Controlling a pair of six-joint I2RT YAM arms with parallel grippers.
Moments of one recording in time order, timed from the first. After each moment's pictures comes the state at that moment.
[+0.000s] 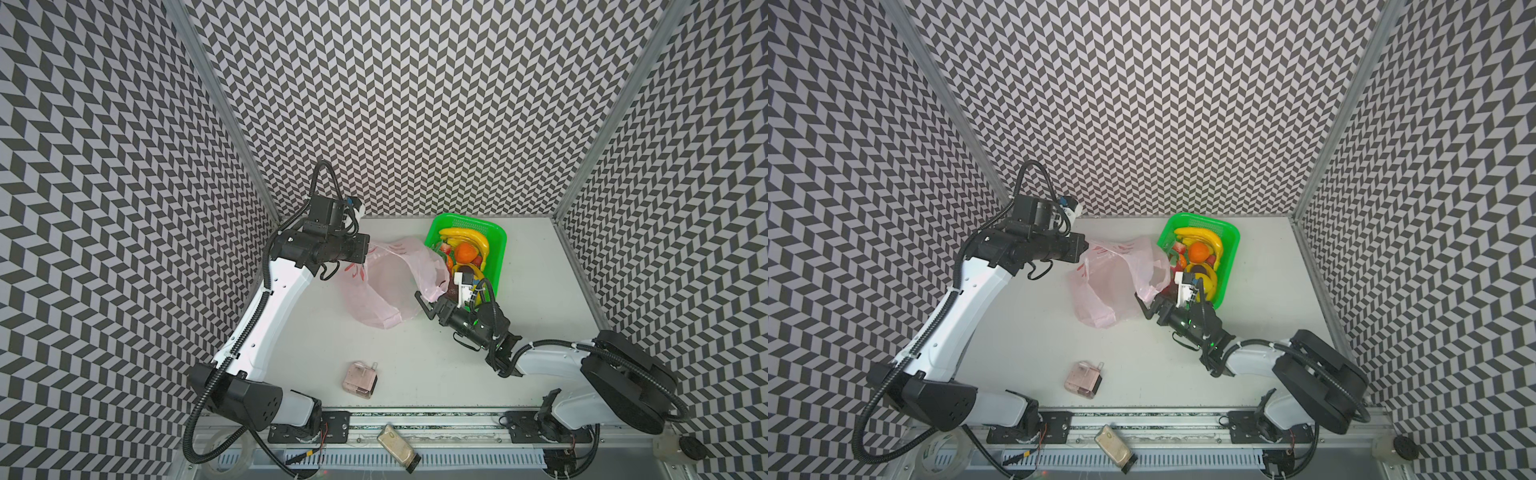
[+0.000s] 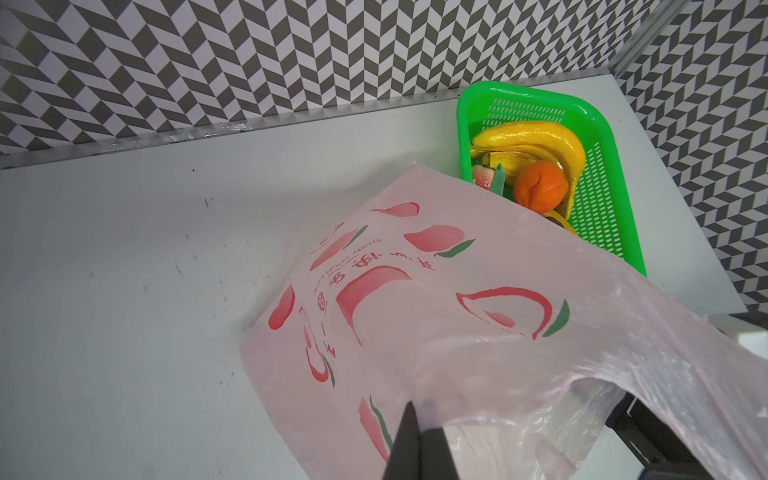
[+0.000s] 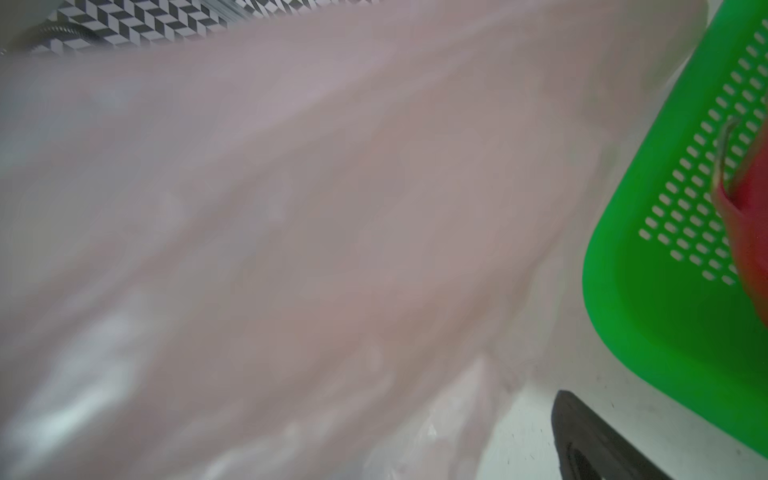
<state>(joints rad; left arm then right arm) -0.33 1.42 1.63 -0.99 0.19 -0.10 0.82 1.45 0.47 1.00 -0.05 1.07</state>
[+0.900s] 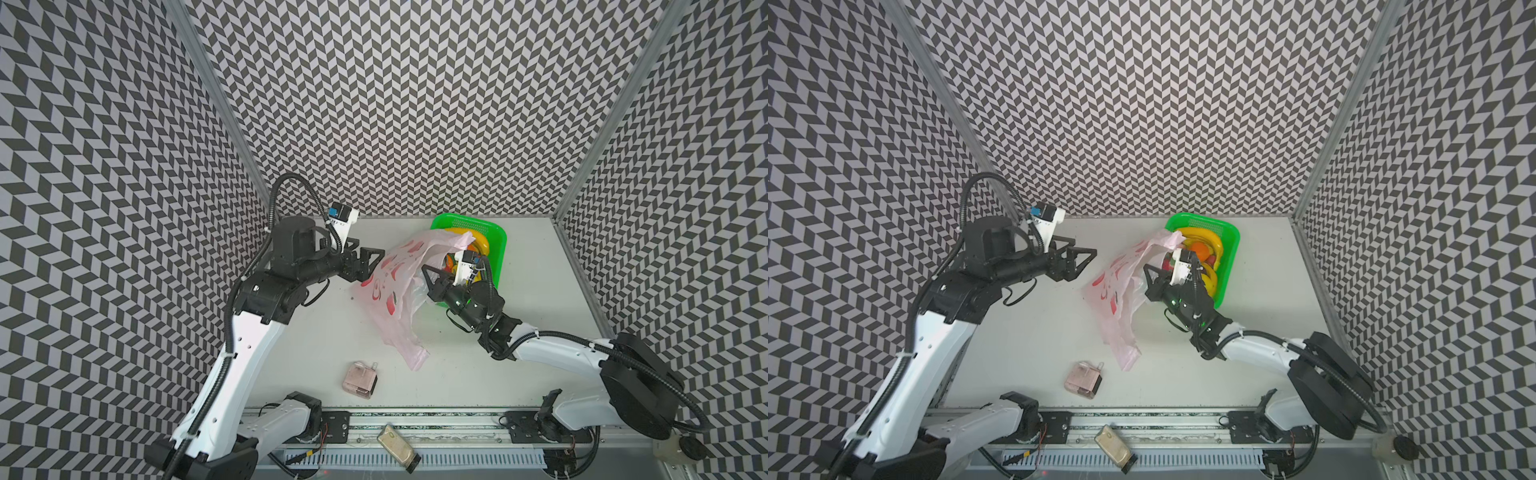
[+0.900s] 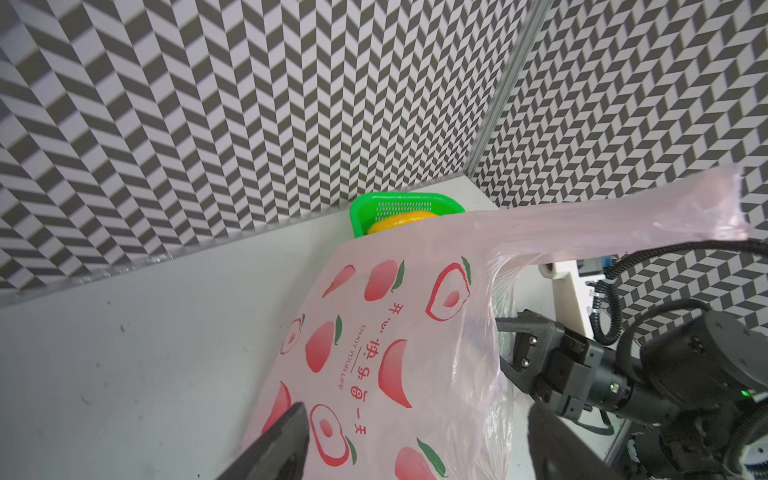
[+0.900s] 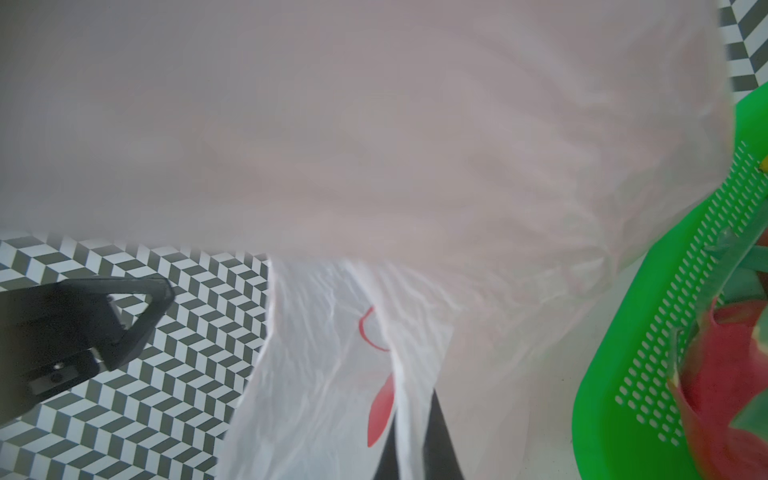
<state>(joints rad) -0.33 1.04 1.37 -0.69 0.44 -0.10 0.82 1.39 0.69 0.73 0.14 0.83</state>
